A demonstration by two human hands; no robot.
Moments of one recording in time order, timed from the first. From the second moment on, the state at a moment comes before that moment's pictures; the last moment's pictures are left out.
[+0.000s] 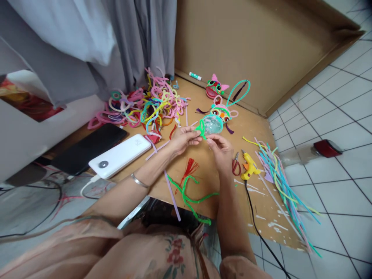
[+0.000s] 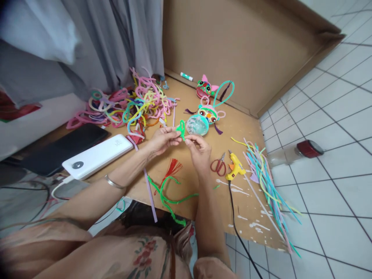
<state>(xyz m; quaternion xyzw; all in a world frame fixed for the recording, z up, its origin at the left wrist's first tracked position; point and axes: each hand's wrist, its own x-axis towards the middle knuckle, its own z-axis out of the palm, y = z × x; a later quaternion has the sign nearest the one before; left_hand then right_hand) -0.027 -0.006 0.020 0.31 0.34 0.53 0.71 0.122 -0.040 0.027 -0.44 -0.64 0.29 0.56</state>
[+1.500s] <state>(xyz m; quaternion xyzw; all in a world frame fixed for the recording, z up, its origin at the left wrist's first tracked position) -0.019 -0.020 0.016 0.52 0.34 0.43 0.65 0.126 -0.040 0.028 -0.48 -0.66 0.21 0.54</state>
